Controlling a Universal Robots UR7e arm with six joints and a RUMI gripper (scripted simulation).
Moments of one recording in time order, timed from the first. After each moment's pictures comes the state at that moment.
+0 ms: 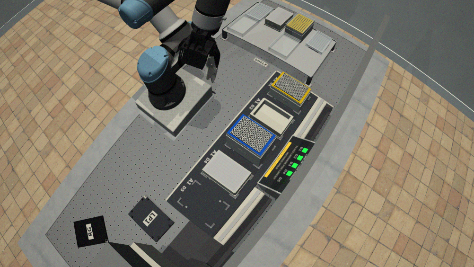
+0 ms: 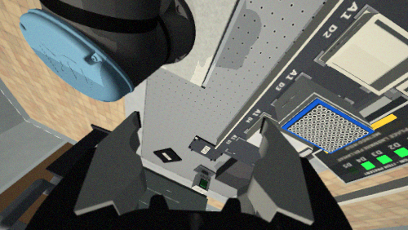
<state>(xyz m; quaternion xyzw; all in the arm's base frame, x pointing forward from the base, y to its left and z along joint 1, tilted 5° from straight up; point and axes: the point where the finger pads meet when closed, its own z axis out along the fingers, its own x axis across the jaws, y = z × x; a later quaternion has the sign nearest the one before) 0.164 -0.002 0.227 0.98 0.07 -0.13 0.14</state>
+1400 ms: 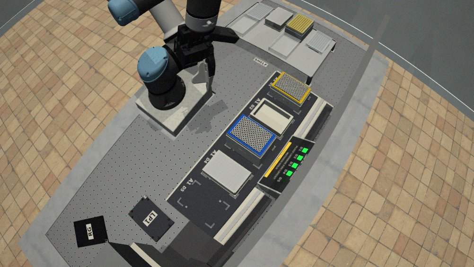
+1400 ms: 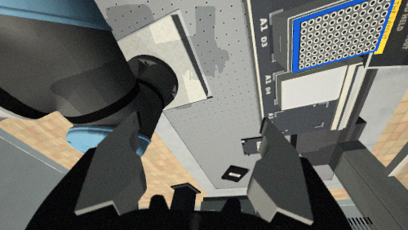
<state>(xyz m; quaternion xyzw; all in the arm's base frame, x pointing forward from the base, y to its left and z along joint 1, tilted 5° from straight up) 0.186 -0.002 0.235 0.95 -0.30 -0.05 0.12</state>
